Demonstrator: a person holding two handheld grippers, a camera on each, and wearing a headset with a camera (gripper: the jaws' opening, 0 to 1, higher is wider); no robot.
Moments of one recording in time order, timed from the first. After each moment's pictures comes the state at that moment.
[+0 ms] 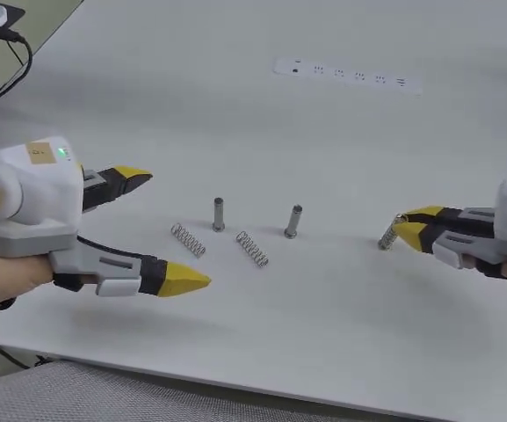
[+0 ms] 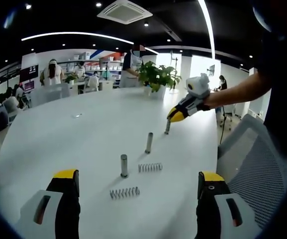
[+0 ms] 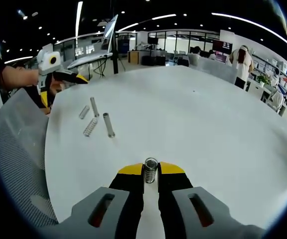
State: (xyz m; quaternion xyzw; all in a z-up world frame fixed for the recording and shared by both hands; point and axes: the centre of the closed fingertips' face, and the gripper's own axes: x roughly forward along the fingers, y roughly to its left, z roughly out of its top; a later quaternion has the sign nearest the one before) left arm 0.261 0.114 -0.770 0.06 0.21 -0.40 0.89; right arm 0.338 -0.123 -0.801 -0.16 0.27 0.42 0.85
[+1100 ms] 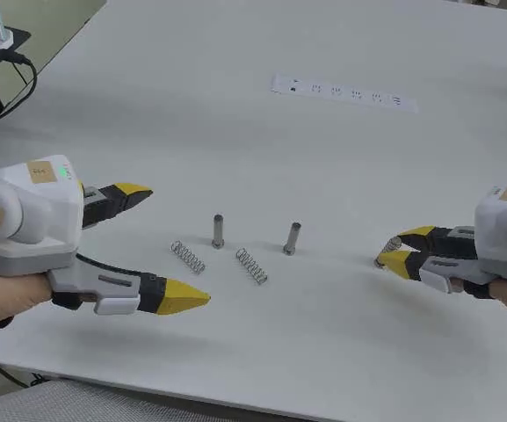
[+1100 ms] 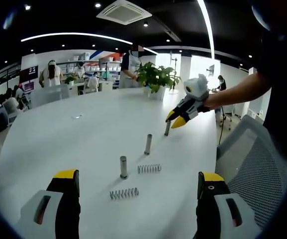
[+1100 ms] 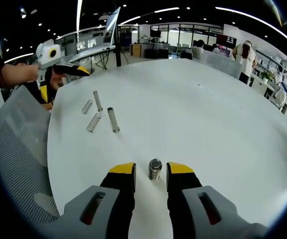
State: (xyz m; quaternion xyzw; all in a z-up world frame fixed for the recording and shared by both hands) left arm 0.259 0.114 -0.765 0.06 0.21 -0.40 0.89; right arm 0.329 -0.117 -0.807 -0.17 0.30 0.42 0.84
